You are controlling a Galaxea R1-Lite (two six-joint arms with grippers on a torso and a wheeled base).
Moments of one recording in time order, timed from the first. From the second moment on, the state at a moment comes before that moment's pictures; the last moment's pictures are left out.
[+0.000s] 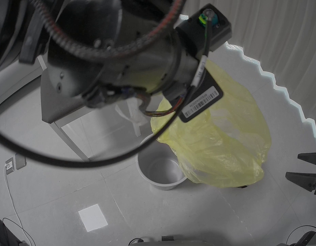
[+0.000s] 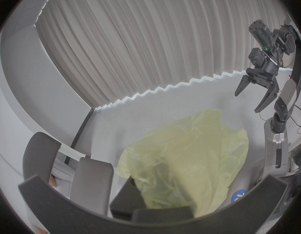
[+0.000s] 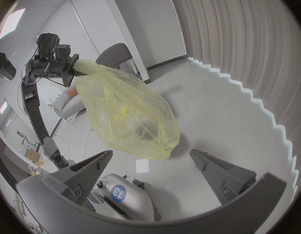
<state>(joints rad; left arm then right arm) -1.07 1.82 -2.00 0.63 0.50 0.53 0.24 0.87 -0.63 0.17 0.28 0.05</state>
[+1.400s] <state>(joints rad) -1.04 1.71 -2.00 0.66 0.47 0.42 0.37 1.42 -0.55 -0.40 0.13 0.13</state>
